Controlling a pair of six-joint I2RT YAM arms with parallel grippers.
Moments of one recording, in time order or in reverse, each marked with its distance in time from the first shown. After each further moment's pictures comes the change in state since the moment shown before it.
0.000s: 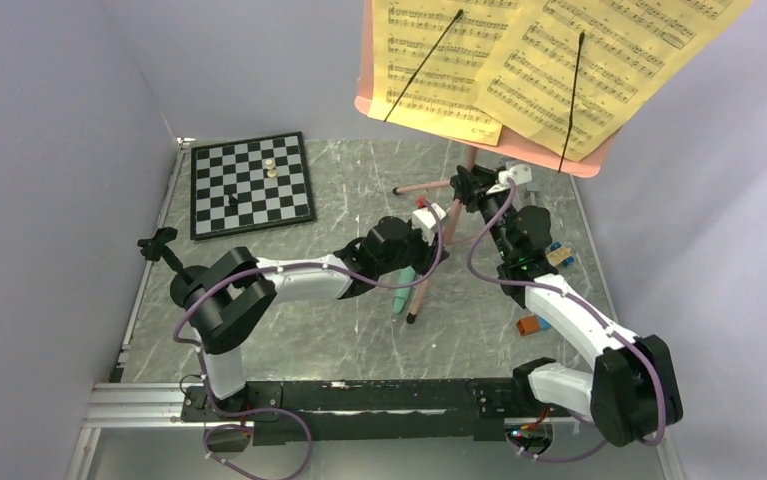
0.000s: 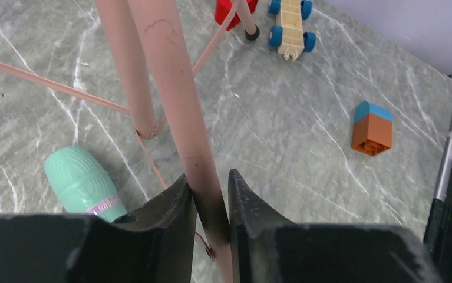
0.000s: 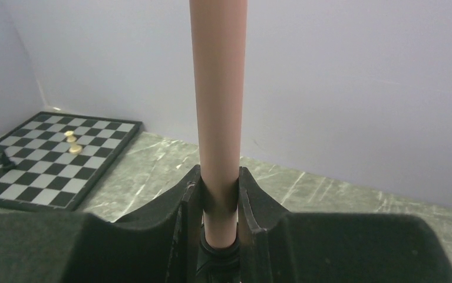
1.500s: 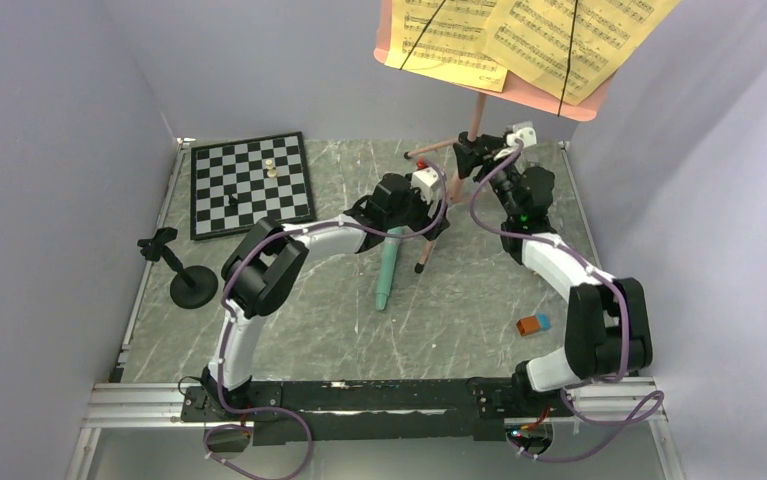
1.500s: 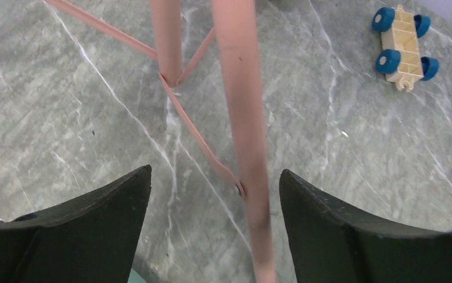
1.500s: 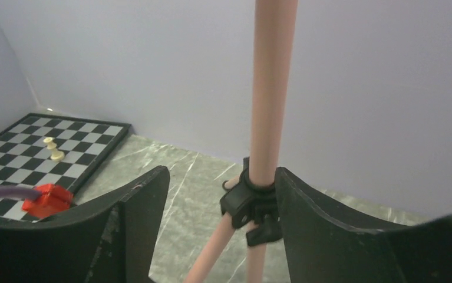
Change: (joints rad) left arm 0.195 0.337 0.426 -0.156 0.116 0.093; right arm -0.193 0.359 0.261 0.065 -0.211 0.070
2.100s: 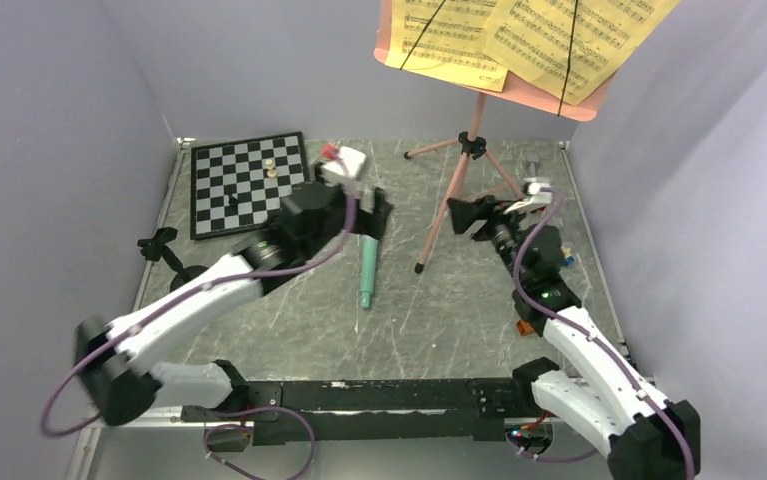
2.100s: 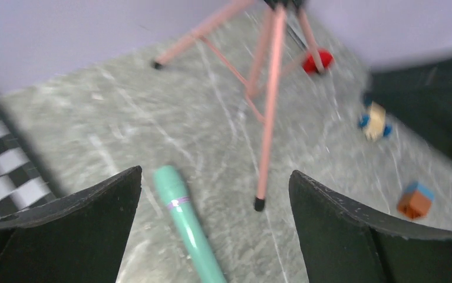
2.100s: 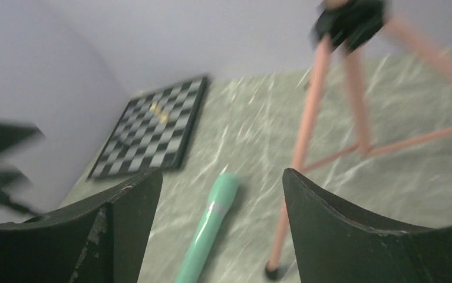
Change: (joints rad) left arm -0.071 -0.812 -0.350 -0.350 -0.395 -0.085; right arm 0.146 -0.626 -0.307 -0.456 0.232 0.375
